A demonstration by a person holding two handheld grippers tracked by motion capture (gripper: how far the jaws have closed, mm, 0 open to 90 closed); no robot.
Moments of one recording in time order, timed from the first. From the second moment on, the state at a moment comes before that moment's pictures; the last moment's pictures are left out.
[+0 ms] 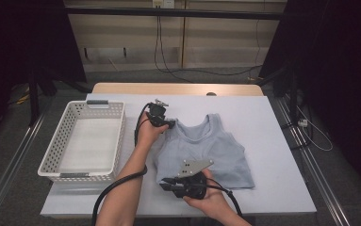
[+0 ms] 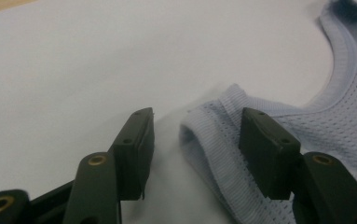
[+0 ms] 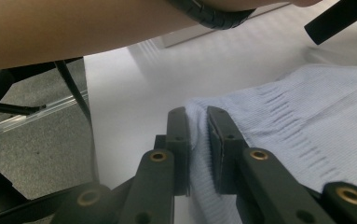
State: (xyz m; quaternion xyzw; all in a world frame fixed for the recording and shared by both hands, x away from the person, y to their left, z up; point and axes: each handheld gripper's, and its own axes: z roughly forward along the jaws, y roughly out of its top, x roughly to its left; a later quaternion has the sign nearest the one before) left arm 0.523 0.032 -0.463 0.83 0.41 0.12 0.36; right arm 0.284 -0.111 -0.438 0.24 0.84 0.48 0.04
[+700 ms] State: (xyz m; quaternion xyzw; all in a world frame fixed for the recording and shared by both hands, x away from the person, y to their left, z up) left arm 0.518 0.024 -0.455 0.82 0.45 0.07 0.34; right arm 0.284 -0.106 -0.442 0.24 0.85 0.48 0.04
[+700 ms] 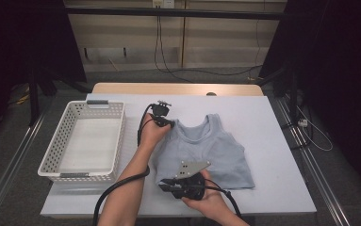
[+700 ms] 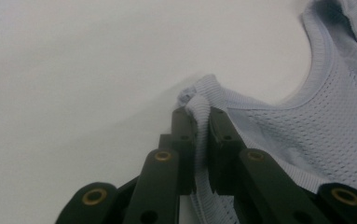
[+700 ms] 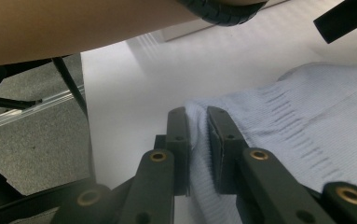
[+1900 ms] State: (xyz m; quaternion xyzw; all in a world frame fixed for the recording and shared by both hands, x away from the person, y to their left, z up) left arm 0.530 0.055 -0.416 0.79 0.51 0.02 0.35; right arm 0.275 -0.105 -0.431 0.24 0.84 0.49 0.07
